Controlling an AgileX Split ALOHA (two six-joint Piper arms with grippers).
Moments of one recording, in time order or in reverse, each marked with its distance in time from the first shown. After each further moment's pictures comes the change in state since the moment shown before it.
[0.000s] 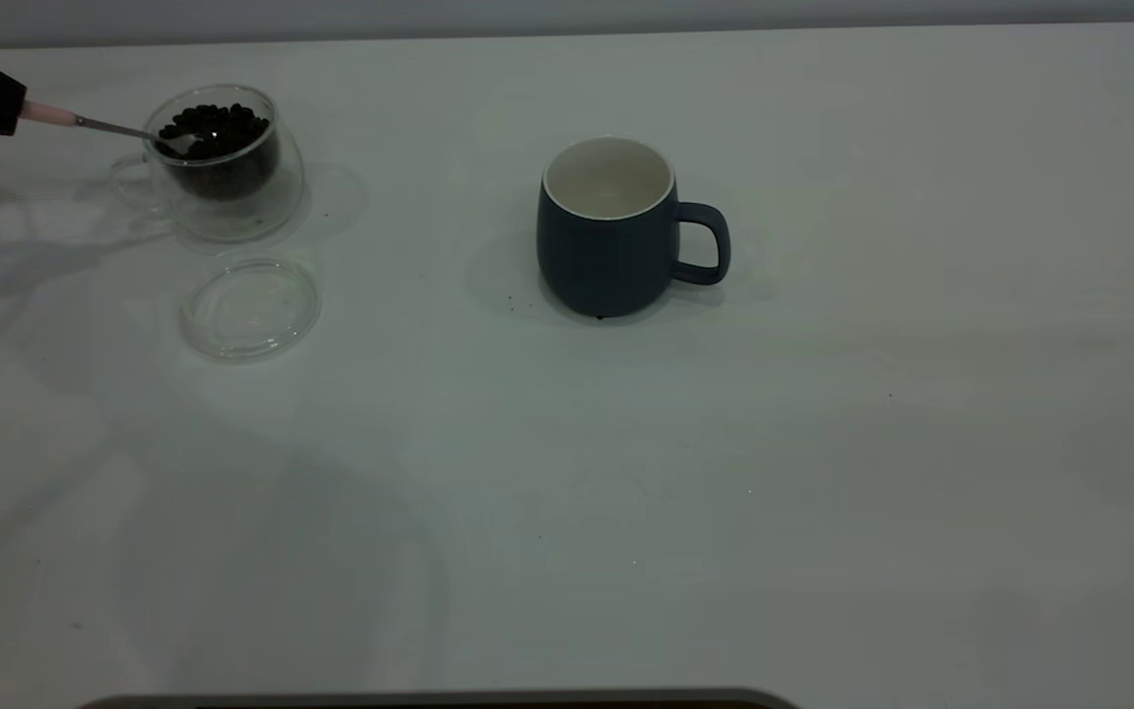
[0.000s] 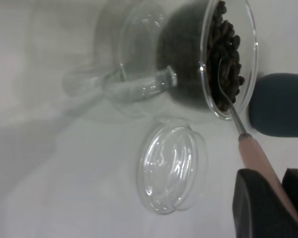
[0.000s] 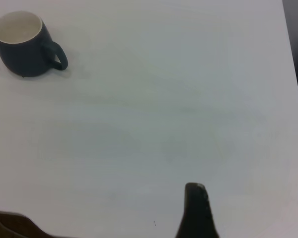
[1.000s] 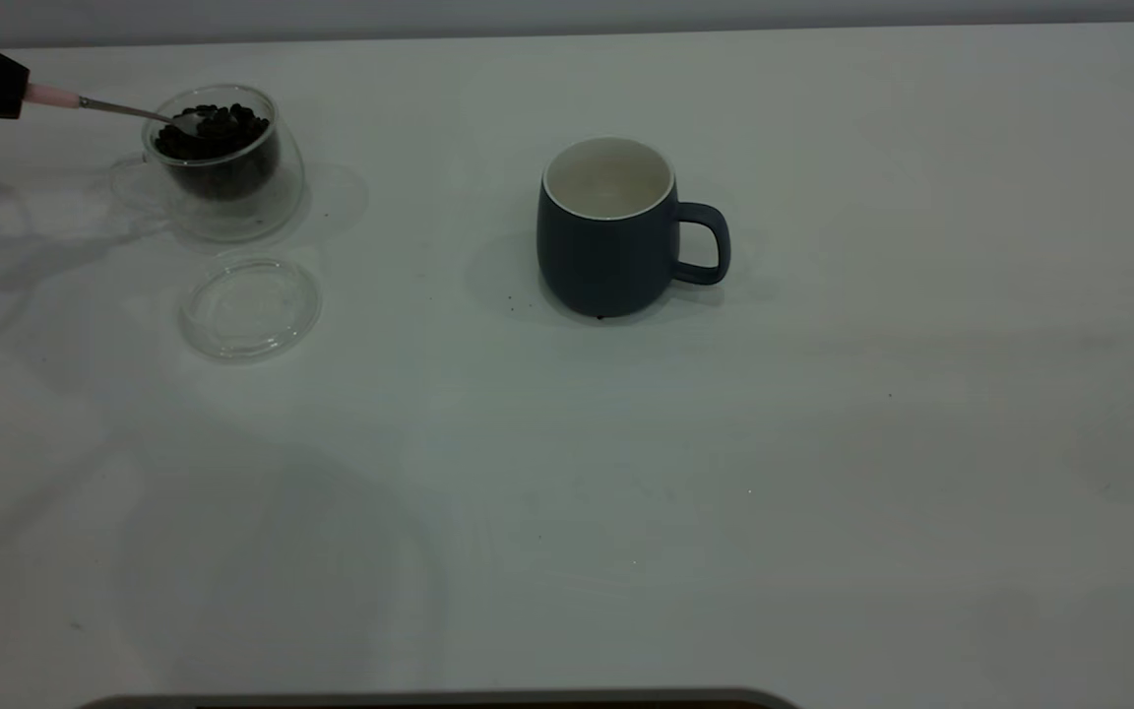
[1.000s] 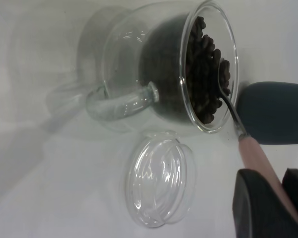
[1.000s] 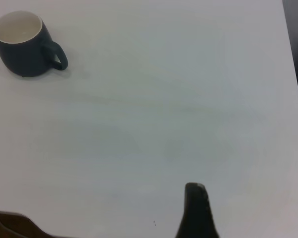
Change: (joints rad) left arm 0.000 0.000 0.000 -0.047 0.004 0.033; right arm 0.000 0.000 0.000 0.000 0.000 0.000
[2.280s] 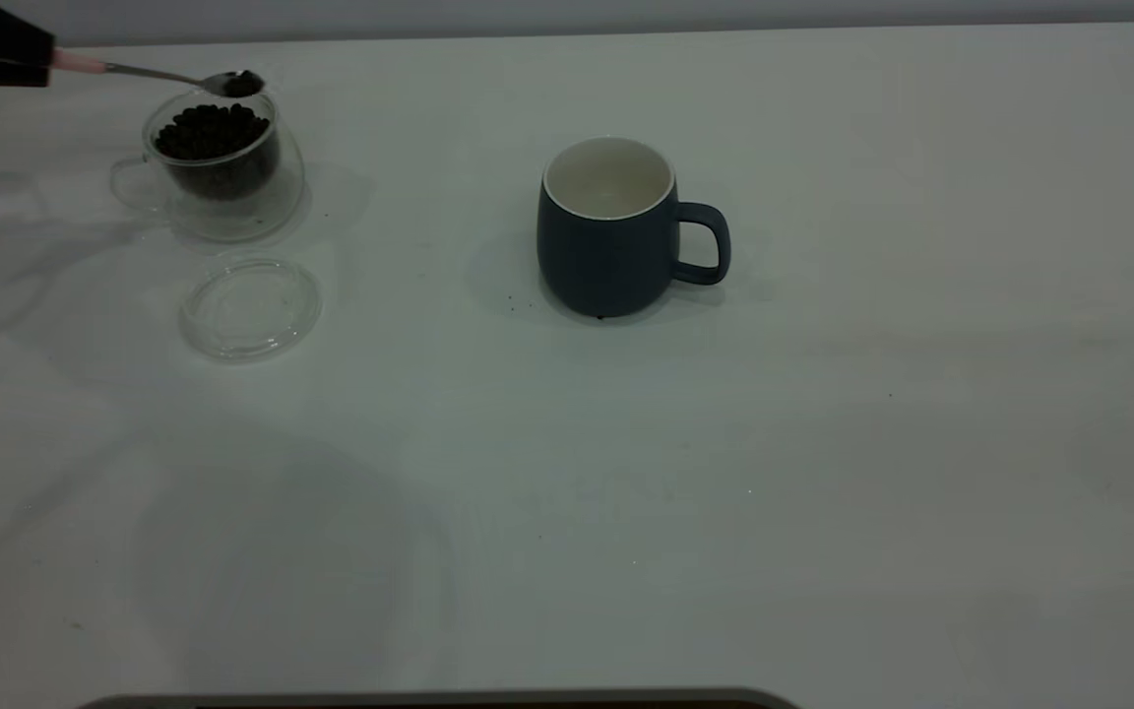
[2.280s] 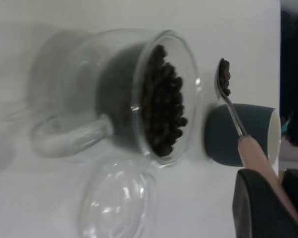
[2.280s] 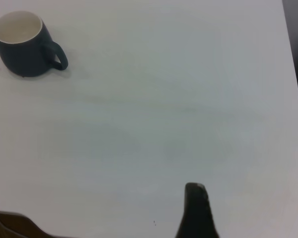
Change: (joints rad) left arm -0.049 0.000 0.000 -0.093 0.000 -0.037; right arm 0.000 0.000 0.000 0.000 0.000 0.000
